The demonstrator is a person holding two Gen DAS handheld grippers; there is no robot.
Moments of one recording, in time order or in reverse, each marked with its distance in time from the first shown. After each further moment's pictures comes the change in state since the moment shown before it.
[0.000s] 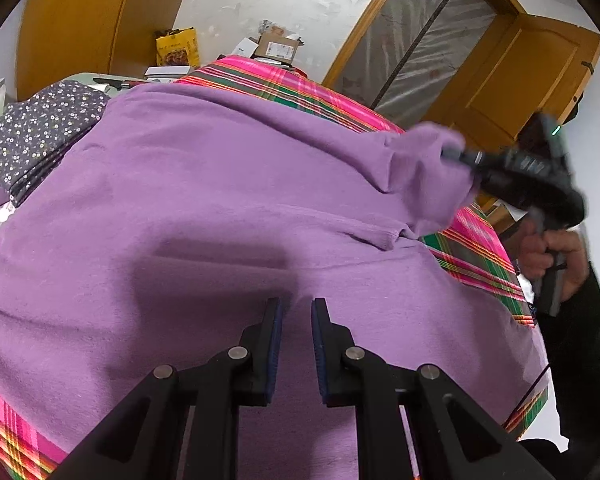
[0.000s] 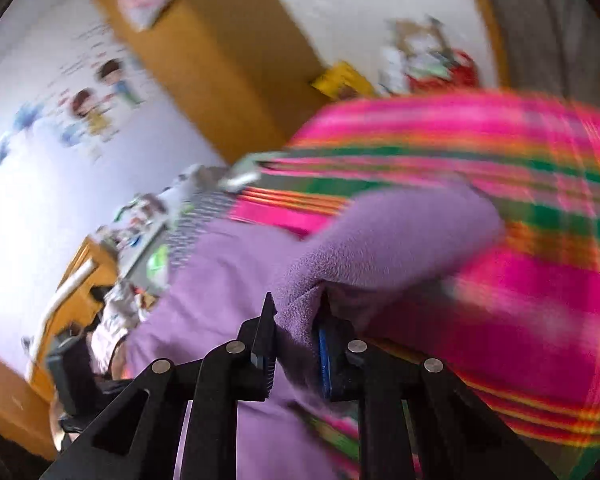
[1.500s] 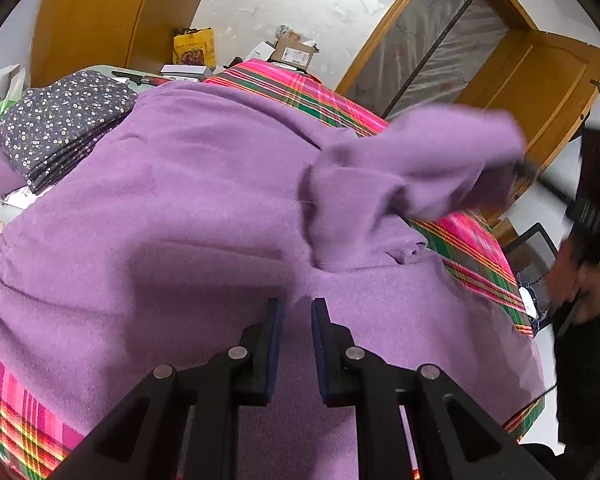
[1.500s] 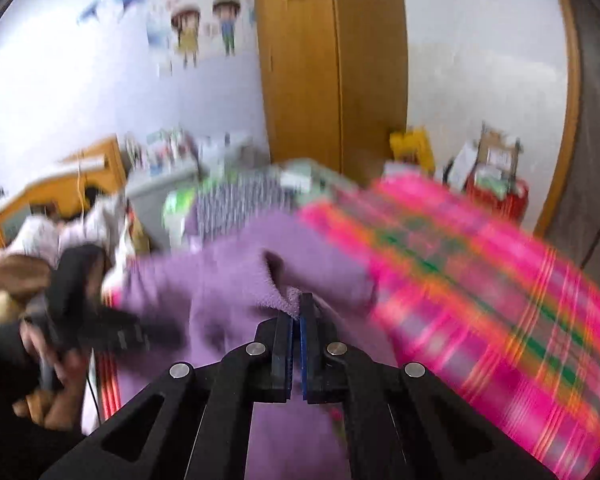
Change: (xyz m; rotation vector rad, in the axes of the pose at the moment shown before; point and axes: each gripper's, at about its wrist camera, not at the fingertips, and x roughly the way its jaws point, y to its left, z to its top) left arm -0.015 0.020 -0.002 -0.043 -0.022 0.011; right arm -0.036 0.084 -0.014 -0.505 -0.089 -0.071
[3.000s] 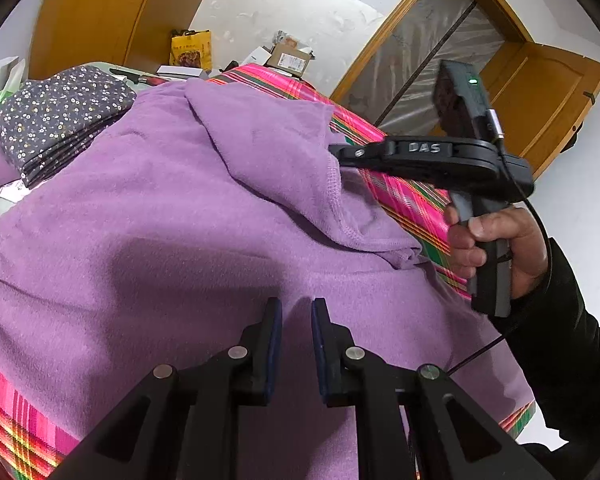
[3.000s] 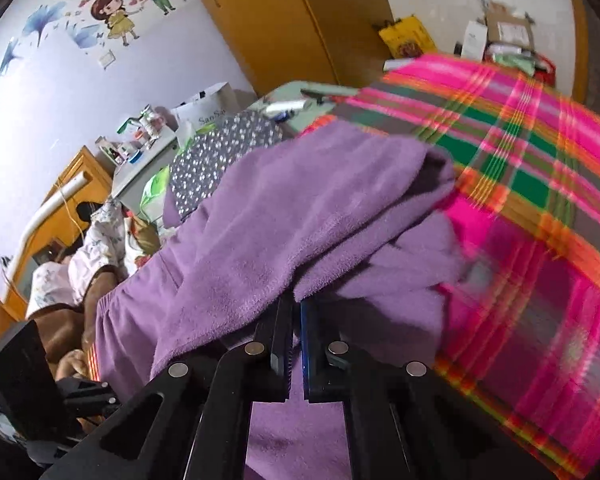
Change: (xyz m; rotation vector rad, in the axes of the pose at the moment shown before) left arm -0.001 0.010 -0.004 -0.023 -0.024 -0.048; right arm 0.175 -0.015 0.001 0.289 0.308 0.092
